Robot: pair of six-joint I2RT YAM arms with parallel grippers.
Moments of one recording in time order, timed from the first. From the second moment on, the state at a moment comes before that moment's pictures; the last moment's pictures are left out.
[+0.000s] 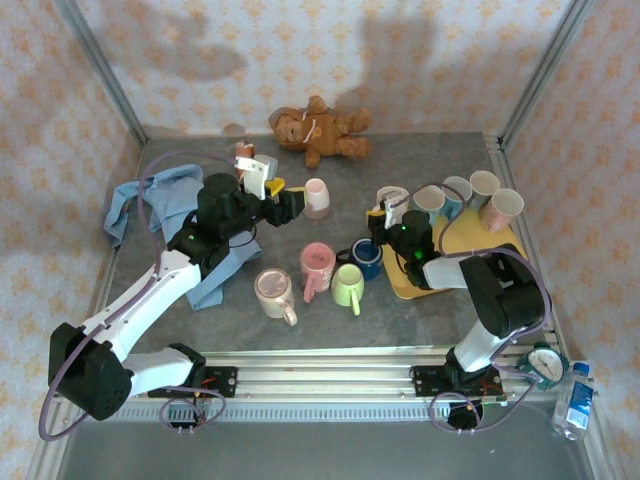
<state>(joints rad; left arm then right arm) -0.42 1.19 0.95 0.00 0.26 -0.24 0.37 1.65 0.56 0.80 -0.15 0.07</state>
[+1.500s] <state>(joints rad) -0.42 1.13 0.94 -0.05 0.23 -0.23 0.37 1.66 0.41 1.01 -0.01 0.35</state>
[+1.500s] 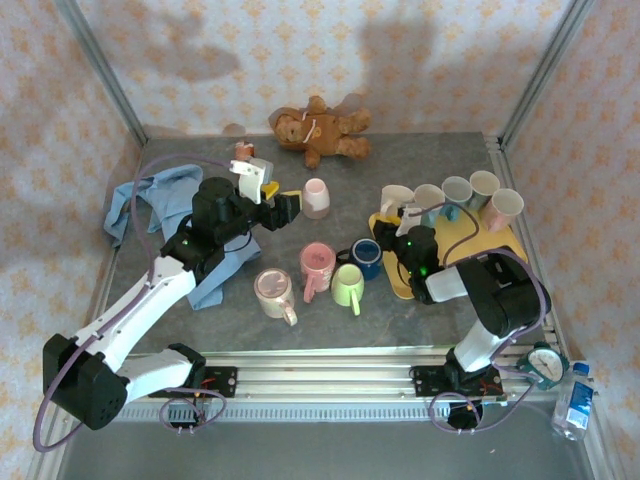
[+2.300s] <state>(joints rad) -0.42 1.11 0.93 -0.05 0.21 -0.23 0.38 1.64 0.36 1.02 0.02 0.43</state>
